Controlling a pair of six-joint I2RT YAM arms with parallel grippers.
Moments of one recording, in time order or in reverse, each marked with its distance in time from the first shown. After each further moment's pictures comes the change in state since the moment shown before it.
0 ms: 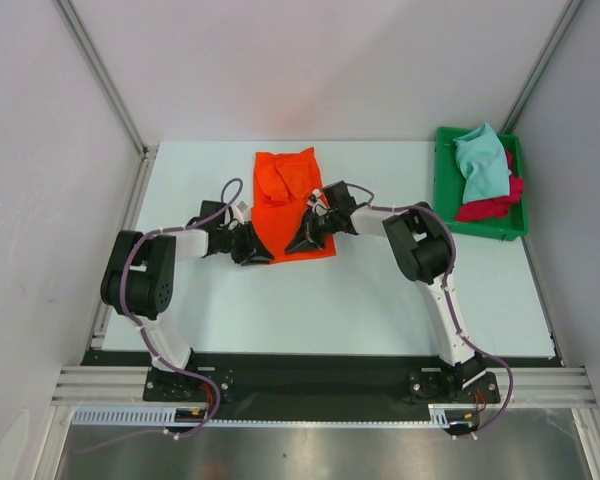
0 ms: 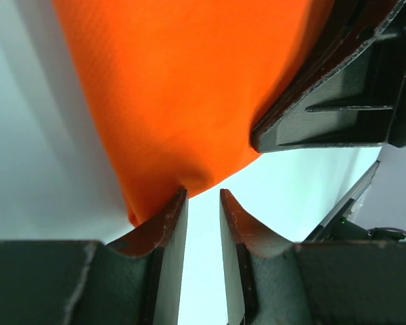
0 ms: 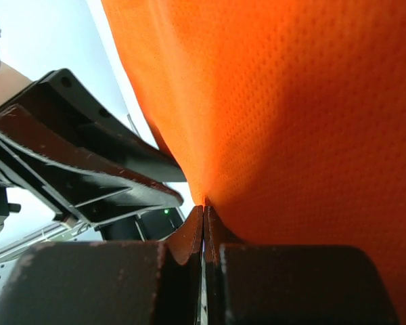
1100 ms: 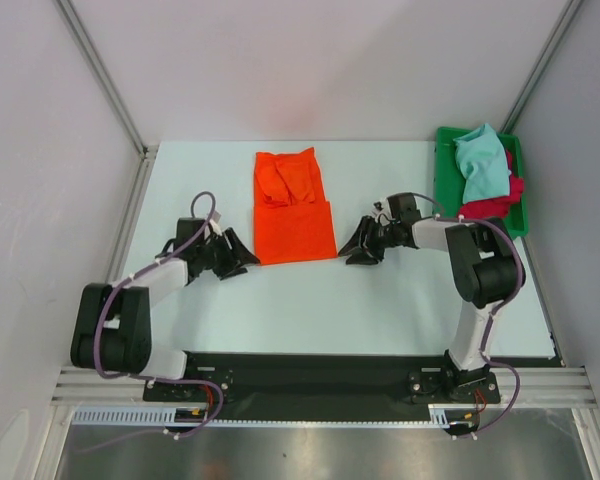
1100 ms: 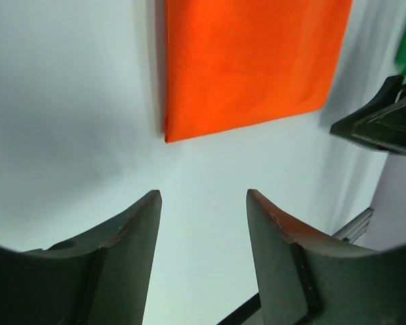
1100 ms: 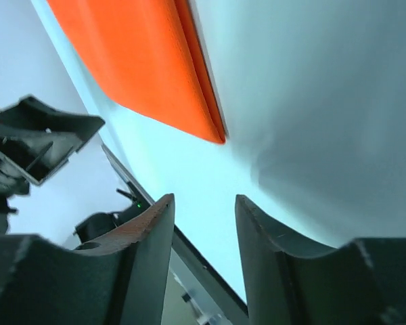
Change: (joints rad) left arm 0.064 -0.359 -0.248 -0.006 -0.153 -0.060; right arm -0.260 -0.445 -0.551 -0.033 0.137 -0.156
